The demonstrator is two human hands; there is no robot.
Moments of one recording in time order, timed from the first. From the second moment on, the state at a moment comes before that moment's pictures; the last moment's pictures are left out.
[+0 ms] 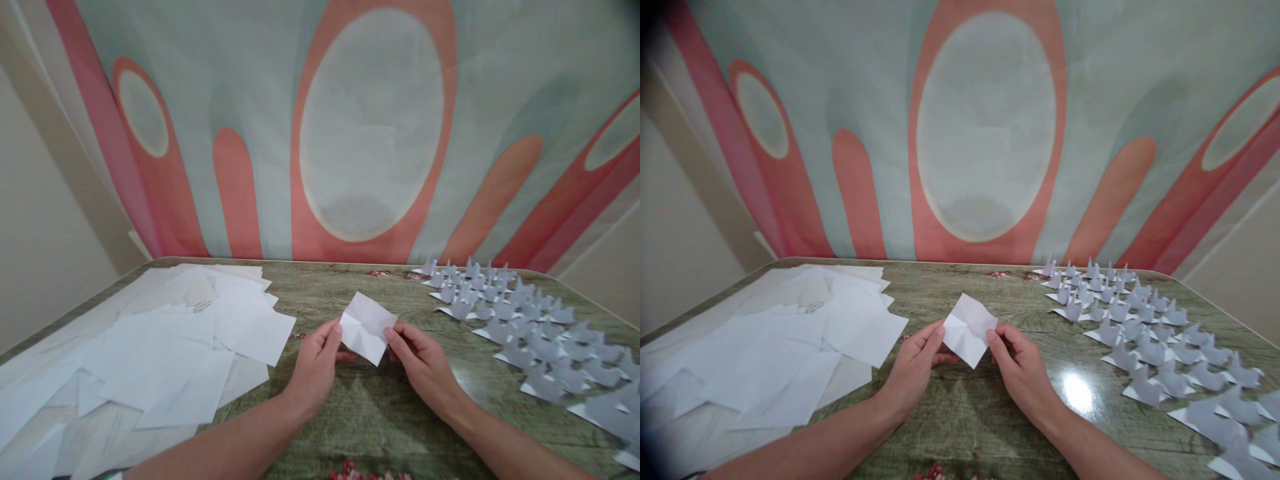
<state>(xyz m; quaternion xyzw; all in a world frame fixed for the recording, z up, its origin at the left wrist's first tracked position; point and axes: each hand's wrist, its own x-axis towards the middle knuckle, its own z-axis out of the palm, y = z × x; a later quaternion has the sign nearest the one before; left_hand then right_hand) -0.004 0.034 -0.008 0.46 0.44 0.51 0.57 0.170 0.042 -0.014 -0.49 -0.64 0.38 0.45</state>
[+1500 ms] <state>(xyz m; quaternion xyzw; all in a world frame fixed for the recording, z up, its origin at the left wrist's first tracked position) -0.003 0.036 -0.007 0.50 0.48 0.48 0.54 0.186 0.055 -0.011 -0.35 -0.79 0.33 0.38</state>
